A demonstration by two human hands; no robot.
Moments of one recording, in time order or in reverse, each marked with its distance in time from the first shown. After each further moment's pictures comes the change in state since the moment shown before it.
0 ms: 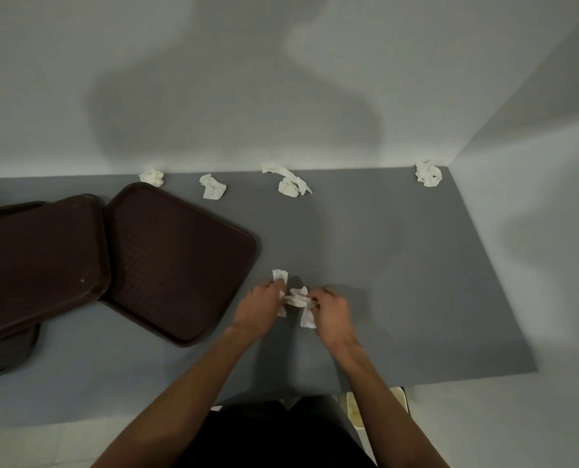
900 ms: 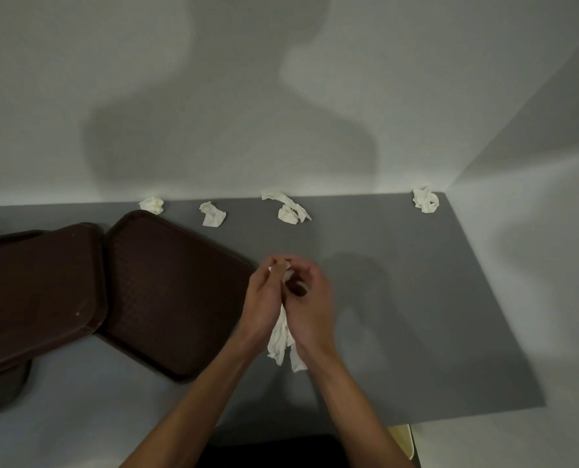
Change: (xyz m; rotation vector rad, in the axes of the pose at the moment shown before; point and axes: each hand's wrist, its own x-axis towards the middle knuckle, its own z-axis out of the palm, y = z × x) left_hand -0.020 0.097 -0.125 -1.322 0.309 -0.079; right_hand -0.022 -0.161 -0.077 0.905 0.264 -0.066
